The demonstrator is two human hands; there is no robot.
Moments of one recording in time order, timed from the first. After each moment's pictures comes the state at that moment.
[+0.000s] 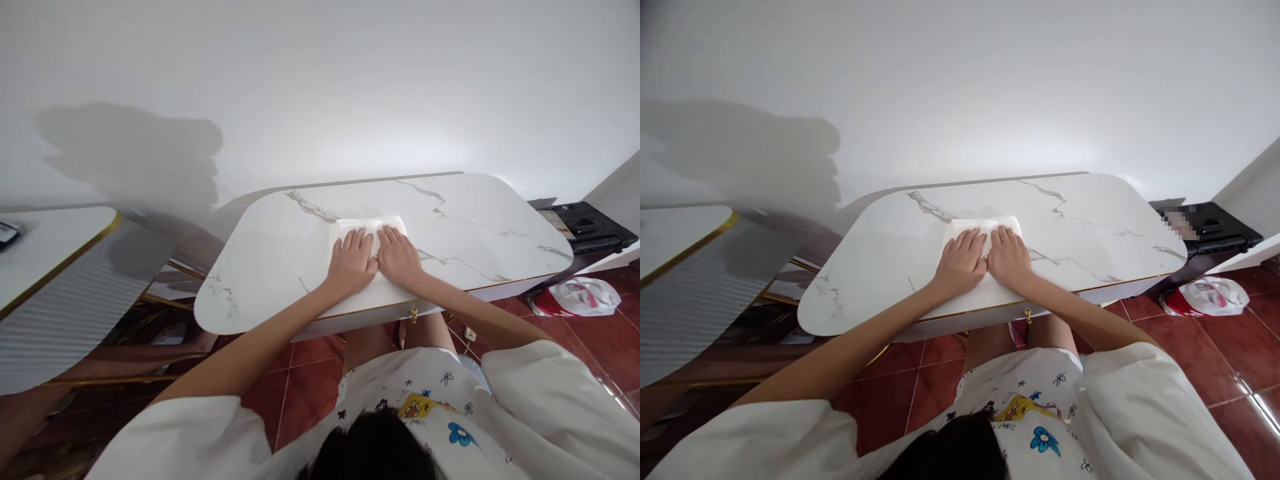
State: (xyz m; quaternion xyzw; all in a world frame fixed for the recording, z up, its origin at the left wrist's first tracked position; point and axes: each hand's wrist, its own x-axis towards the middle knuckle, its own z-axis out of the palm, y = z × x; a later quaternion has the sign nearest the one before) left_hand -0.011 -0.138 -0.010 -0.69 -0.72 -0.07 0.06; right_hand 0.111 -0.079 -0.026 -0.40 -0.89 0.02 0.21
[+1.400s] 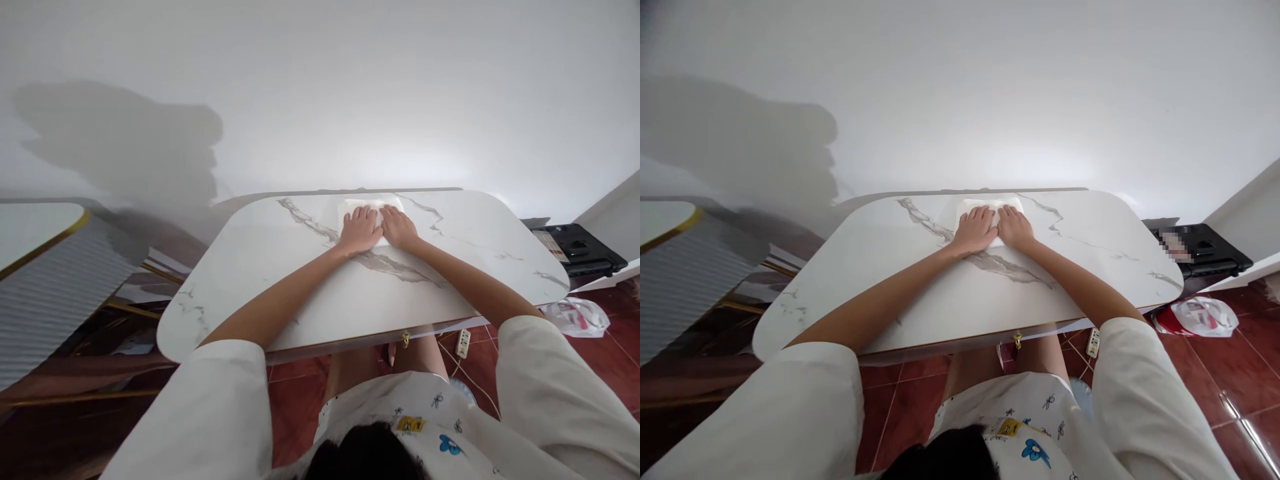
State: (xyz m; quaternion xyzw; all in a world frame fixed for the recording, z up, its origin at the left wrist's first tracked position) left_hand -0.035 -0.004 -0.015 -0.68 -0.72 -0.13 0.04; right_hand 0.086 0.062 -0.022 -0.38 -0.91 -0.01 0.16
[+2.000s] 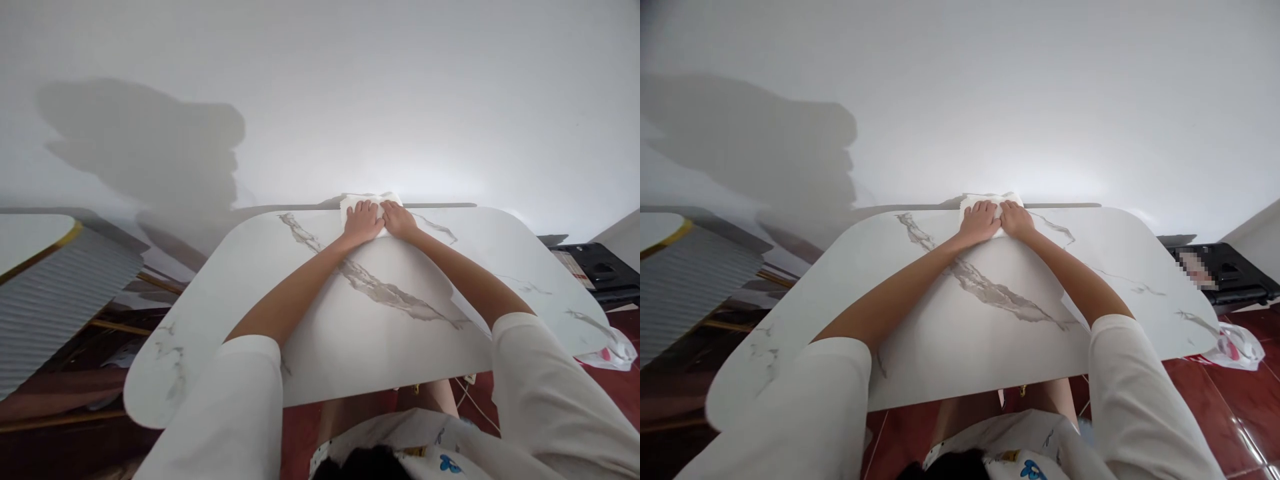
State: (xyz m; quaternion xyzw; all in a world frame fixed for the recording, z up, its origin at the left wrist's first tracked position) left_hand -0.080 0.075 -0.016 -0.66 -0.73 -0.13 0.07; right_hand 0.038 0.149 -0.021 -0.35 -0.92 0.00 0.16
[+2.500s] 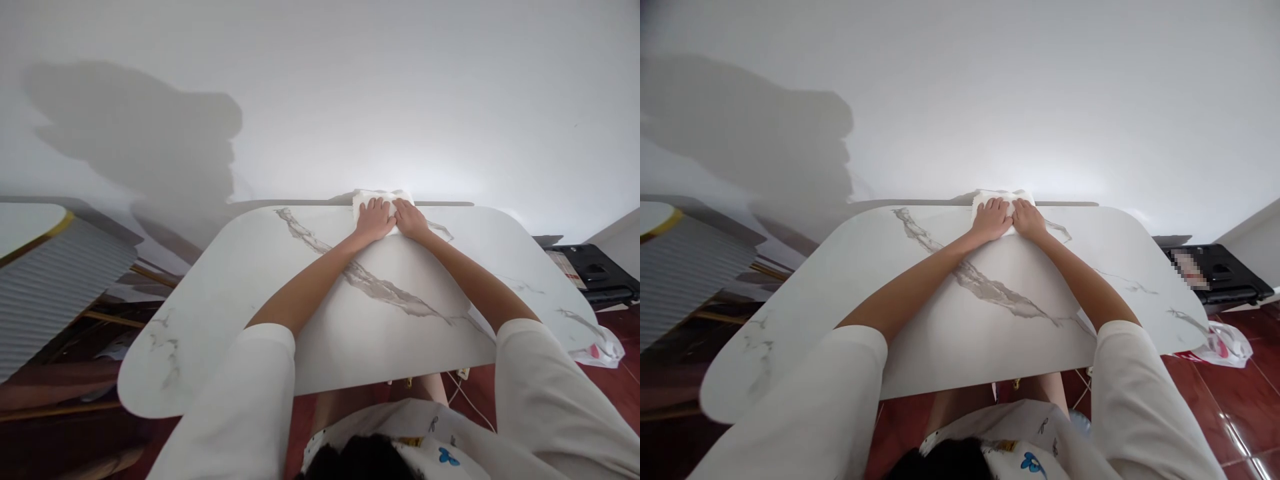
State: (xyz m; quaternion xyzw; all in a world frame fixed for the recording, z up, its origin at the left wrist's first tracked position) left_hand -0.048 0.086 -0.015 -0.68 -0.71 -0.14 0.06; right_hand 0.071 0.163 -0.029 -0.38 -0.90 0.01 0.20
